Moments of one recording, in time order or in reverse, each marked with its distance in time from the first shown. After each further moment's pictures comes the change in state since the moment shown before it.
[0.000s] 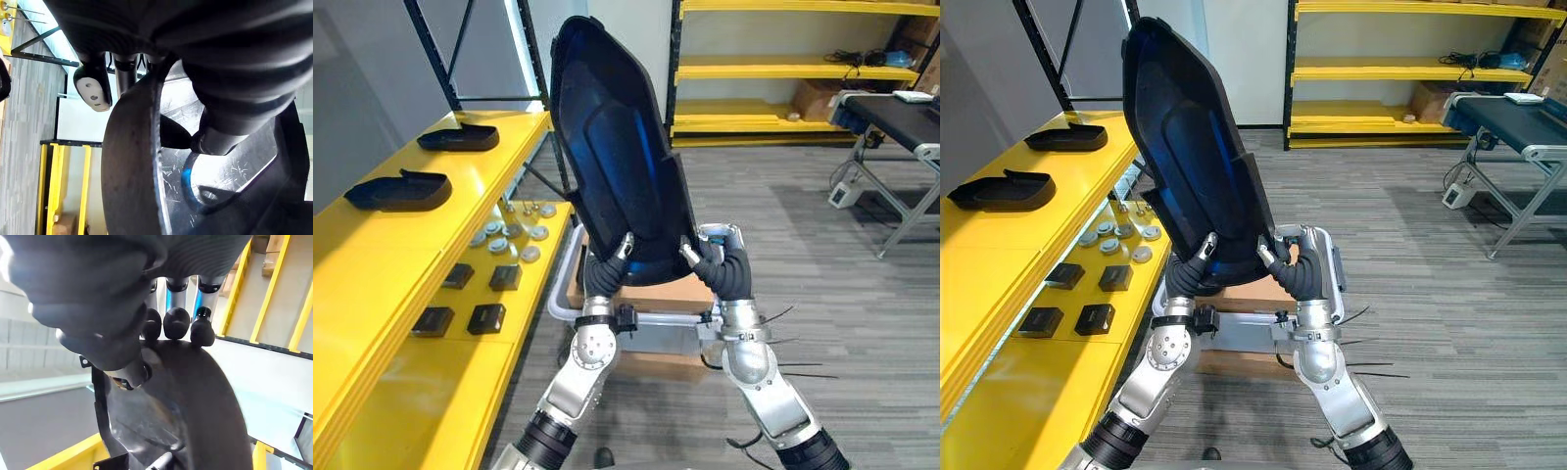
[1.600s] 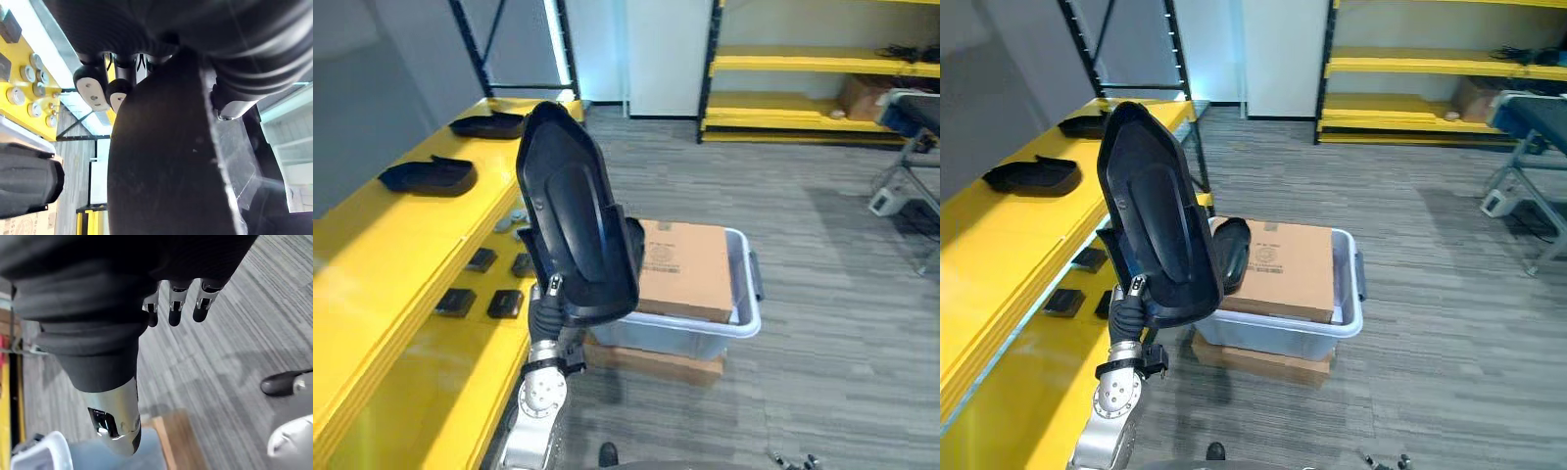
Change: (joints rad) left arm 0.328 -0.049 0.277 -0.056 0.134 -0.014 -0.136; right arm 0.286 0.228 -0.674 1.292 0.448 0.058 0.236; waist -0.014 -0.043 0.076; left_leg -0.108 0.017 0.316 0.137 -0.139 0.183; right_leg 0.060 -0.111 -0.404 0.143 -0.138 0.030
